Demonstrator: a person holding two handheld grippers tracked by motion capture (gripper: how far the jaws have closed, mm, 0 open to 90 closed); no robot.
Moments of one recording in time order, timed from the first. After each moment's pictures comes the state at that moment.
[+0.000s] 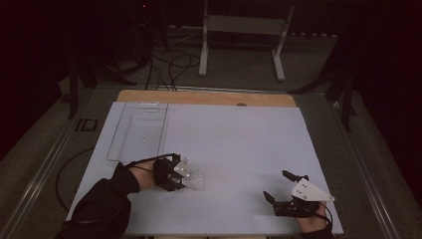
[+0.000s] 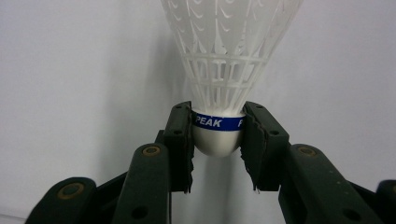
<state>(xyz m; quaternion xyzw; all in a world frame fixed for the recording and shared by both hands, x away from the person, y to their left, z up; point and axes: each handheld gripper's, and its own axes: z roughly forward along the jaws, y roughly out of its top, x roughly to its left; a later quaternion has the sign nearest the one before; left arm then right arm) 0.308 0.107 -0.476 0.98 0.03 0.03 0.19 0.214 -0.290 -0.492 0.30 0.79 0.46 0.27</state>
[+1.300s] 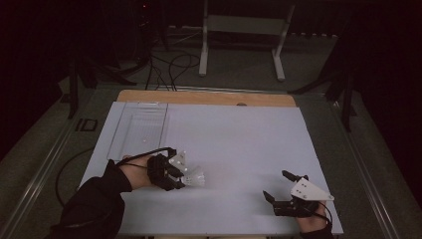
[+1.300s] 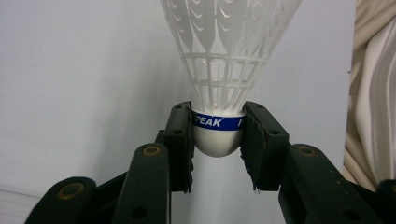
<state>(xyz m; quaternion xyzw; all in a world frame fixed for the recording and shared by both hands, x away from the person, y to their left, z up) 0.296 0.111 -0.429 0.97 0.08 0.00 0.22 0.215 -0.289 -0.493 0.31 0.79 0.45 0.27</state>
